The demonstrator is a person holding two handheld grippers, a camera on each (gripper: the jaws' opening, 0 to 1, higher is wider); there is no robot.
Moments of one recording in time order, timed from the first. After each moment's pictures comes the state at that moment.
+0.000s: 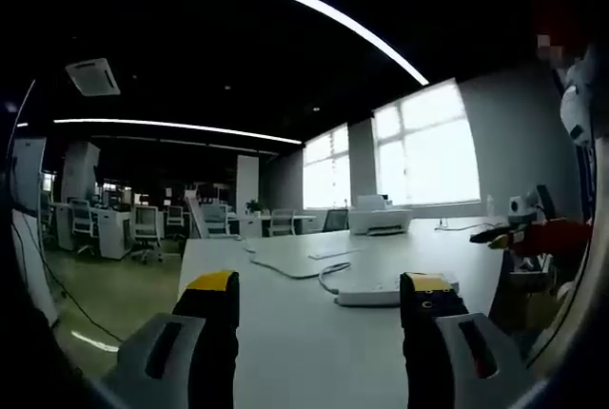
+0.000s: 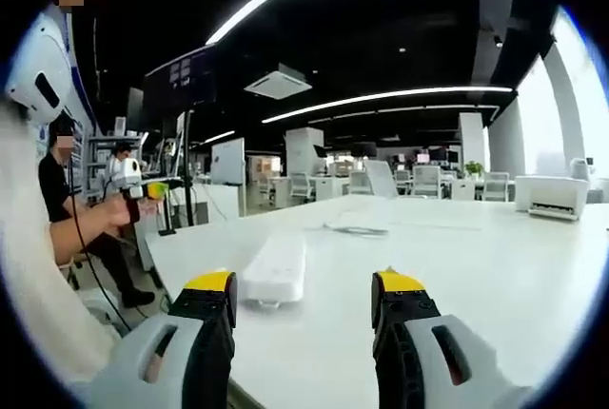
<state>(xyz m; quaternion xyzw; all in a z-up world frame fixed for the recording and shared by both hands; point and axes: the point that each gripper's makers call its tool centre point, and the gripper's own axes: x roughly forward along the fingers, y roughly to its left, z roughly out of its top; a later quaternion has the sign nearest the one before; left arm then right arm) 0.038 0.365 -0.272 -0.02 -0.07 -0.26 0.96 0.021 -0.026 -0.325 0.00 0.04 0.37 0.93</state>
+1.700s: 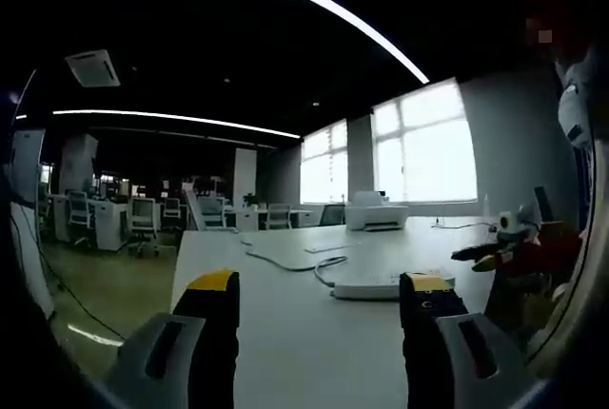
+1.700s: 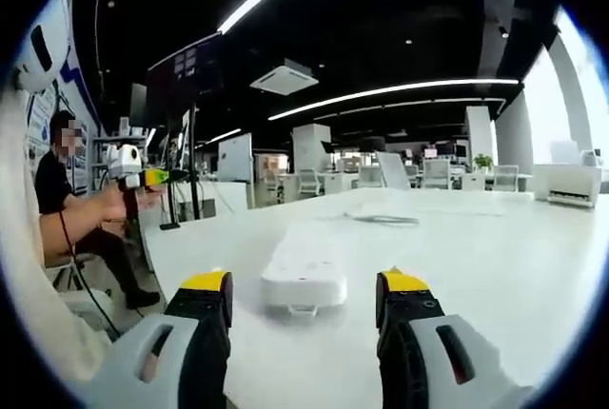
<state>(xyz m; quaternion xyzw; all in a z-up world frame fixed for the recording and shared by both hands) 0.038 0.364 -0.282 -0.03 -0.05 -0.27 0.96 0.037 0.032 -0.358 0.00 0.04 0.38 0.92</state>
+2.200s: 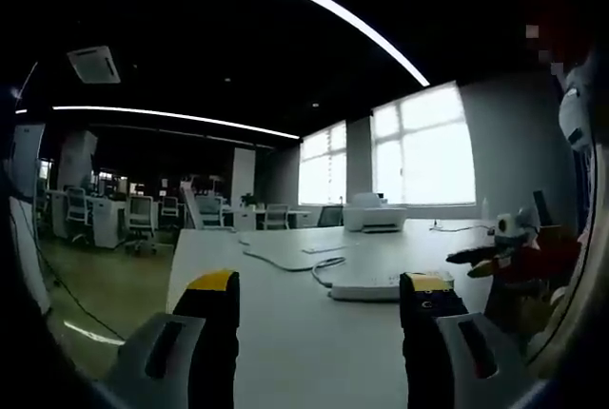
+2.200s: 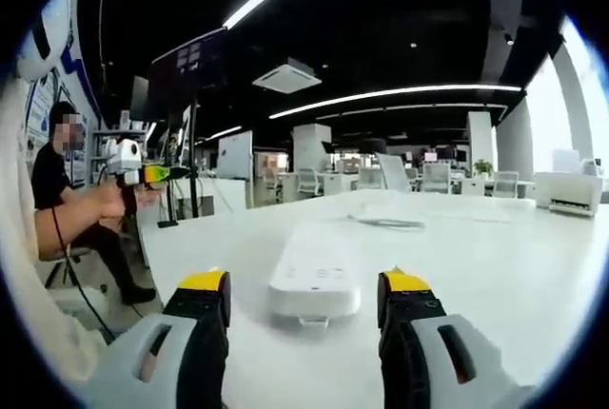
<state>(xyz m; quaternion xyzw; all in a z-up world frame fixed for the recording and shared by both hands) 0.042 0.362 -0.283 -0.03 -0.05 -0.27 0.96 0.042 0.047 -0.360 -0.01 0.04 0.38 0.93</state>
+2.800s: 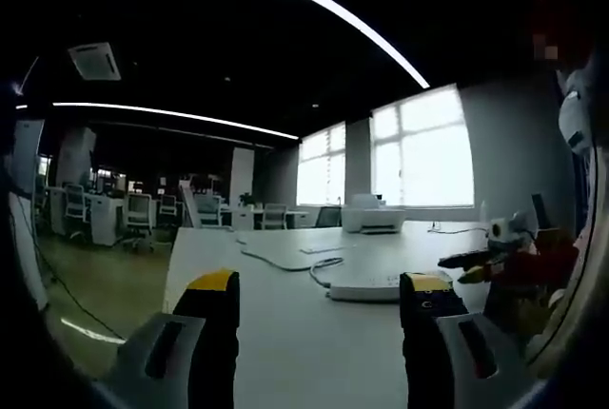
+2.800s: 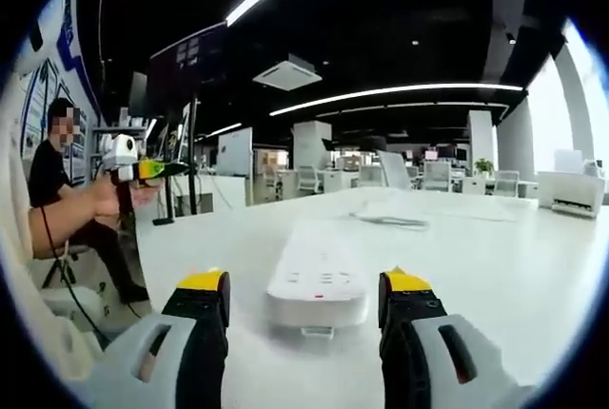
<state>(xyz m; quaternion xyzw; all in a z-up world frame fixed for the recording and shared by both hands) 0.043 0.361 -0.286 -0.04 -0.05 -0.28 0.96 0.054 0.058 -0.364 -0.02 0.05 0.38 0.93</state>
